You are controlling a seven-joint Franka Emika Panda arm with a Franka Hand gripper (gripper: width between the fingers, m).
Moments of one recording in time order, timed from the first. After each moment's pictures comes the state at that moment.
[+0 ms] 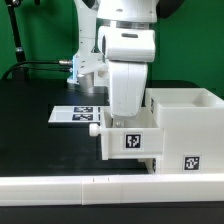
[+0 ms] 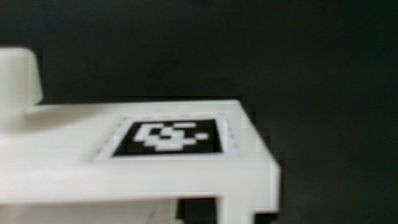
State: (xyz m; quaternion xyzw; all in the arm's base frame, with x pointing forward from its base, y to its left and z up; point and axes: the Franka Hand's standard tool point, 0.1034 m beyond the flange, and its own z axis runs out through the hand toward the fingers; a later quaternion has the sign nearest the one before) arm 0.534 0.004 0.055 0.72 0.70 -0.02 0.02
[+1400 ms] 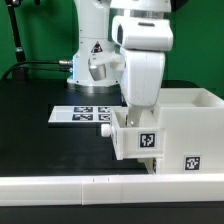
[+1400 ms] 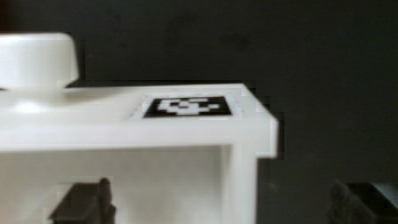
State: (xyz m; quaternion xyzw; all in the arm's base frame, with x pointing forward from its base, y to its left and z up) arm 0.540 0.022 0.072 0.71 0.71 -0.02 0.02
